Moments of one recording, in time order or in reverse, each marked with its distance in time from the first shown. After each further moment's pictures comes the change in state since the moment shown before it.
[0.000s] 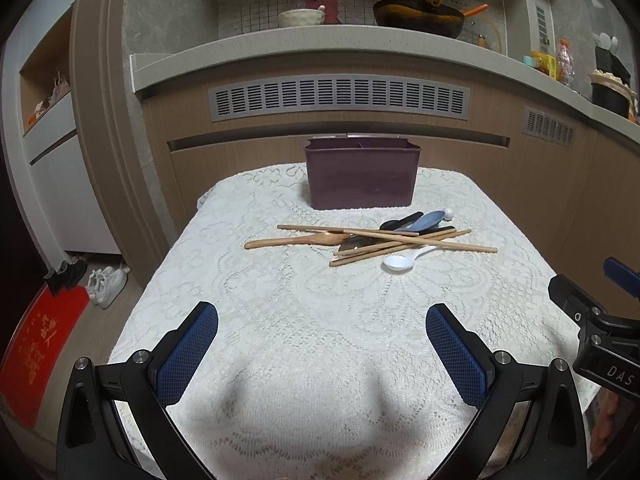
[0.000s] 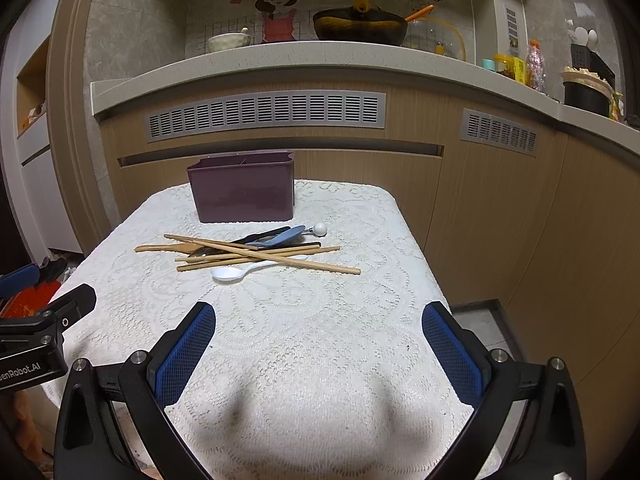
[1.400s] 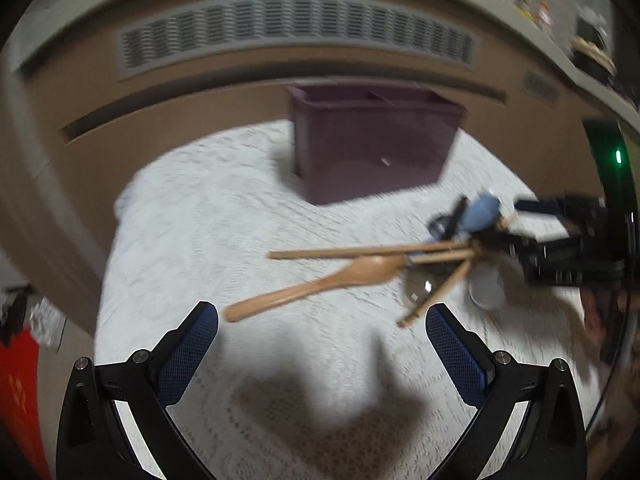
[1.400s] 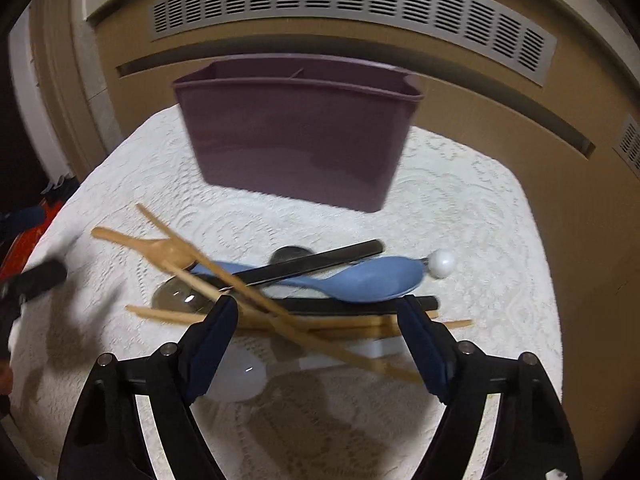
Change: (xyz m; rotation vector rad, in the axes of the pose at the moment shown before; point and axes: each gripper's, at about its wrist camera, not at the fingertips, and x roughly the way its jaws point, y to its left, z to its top) left arm 0.188 0.073 0.071 0.171 0.243 -0.301; right arm 0.226 0.075 0.074 -0.184 0.318 0.129
